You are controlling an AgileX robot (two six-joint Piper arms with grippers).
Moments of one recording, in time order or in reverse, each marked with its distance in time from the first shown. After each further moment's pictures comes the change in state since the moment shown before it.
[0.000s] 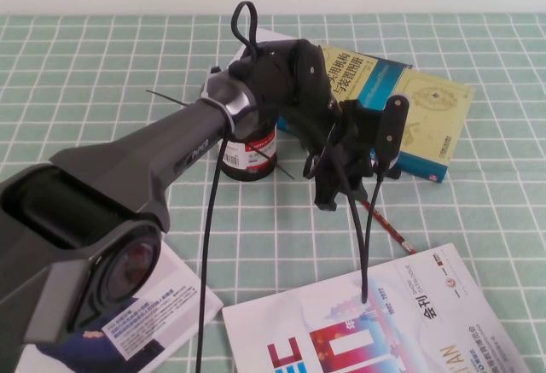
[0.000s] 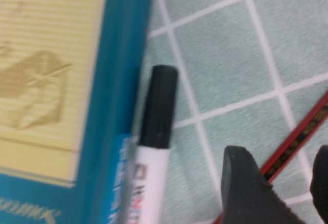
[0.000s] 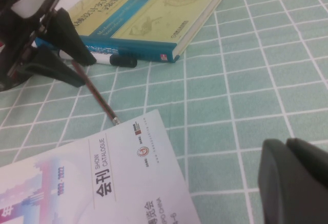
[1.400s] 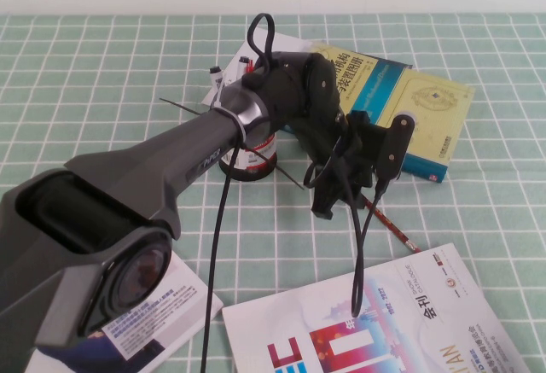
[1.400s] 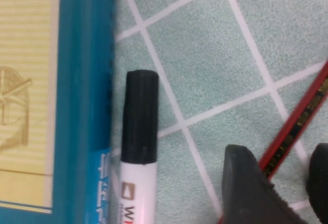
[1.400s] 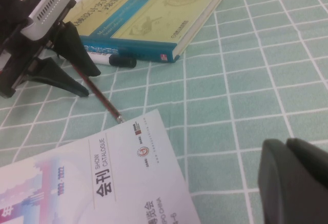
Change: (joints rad) right arm 0.000 0.000 0.000 0.000 0.000 0.000; left arm -0.021 0.028 -0.003 0.070 0.007 0.045
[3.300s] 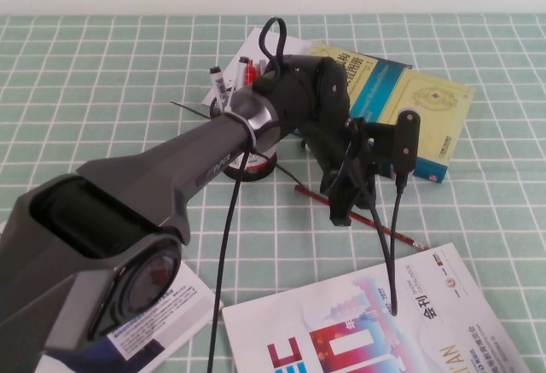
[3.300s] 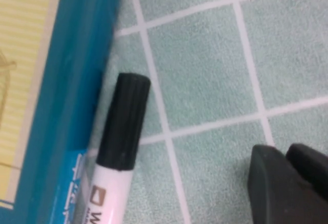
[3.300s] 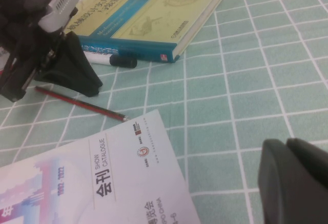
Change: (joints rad) right arm 0.000 0.000 0.000 0.000 0.000 0.000; left arm -0.021 0.021 -0.037 0.004 0.038 -0.226
